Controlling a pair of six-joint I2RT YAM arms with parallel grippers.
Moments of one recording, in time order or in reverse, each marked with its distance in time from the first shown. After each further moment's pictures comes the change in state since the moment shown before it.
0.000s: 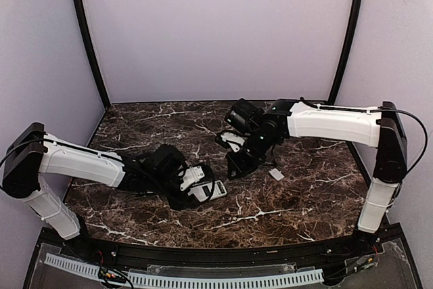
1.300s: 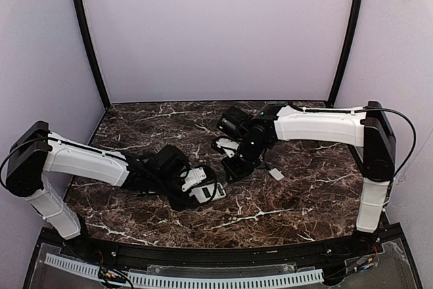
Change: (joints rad) left arm -0.006 0.034 0.028 -0.033 -0.018 0.000; right arm 0.014 0.096 0.045 -0.021 0.070 -0.023
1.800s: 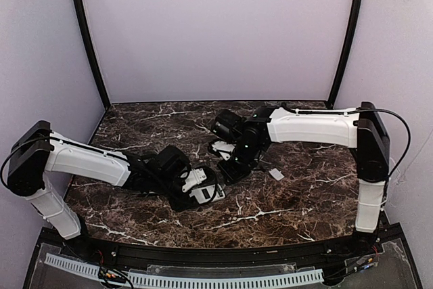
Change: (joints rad) left arm -0.002 0.013 0.007 -0.017 -0.005 0.000; right arm 0.026 0.050 0.047 -0.029 0.042 -0.008
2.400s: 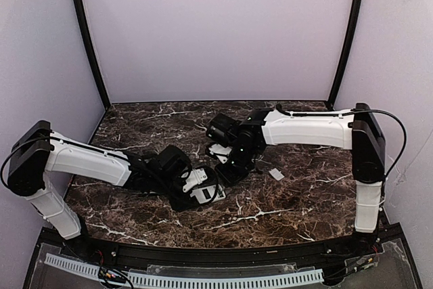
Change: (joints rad) left arm -0.005 0.003 0.010 -0.011 0.000 -0.006; right arm 0.025 0.035 0.032 -0.025 0.045 0.000
